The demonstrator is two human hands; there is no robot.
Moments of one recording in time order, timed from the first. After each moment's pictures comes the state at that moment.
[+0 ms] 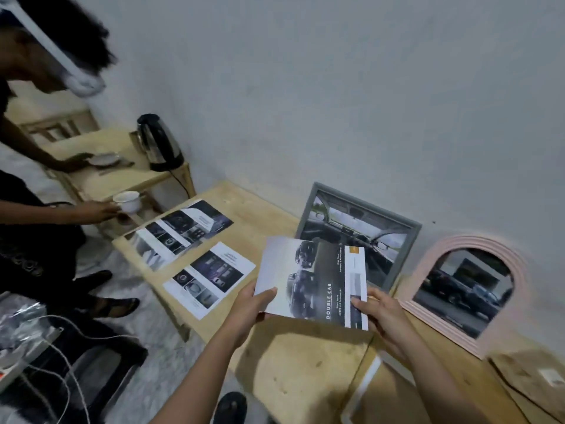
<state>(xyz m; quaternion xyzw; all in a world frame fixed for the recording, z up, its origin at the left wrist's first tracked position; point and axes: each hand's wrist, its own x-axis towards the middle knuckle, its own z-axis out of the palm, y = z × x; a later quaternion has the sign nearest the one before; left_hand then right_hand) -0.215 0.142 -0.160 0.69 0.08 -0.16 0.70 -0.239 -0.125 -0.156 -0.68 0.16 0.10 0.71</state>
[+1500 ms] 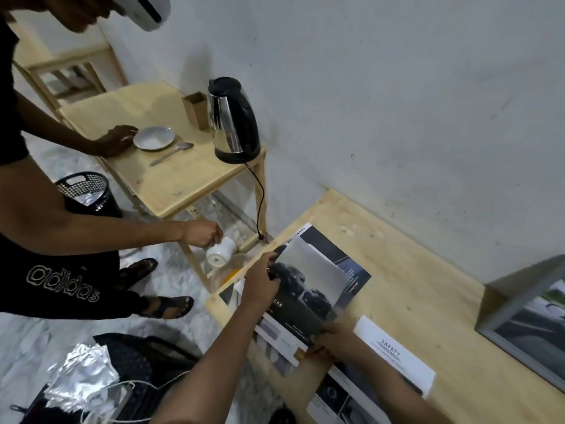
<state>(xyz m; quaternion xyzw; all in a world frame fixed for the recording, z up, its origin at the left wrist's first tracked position) 0.134 0.500 -0.244 0.87 0.10 -0.04 0.48 0.064 0.317 -0.248 -0.75 0.15 0.40 0.51</state>
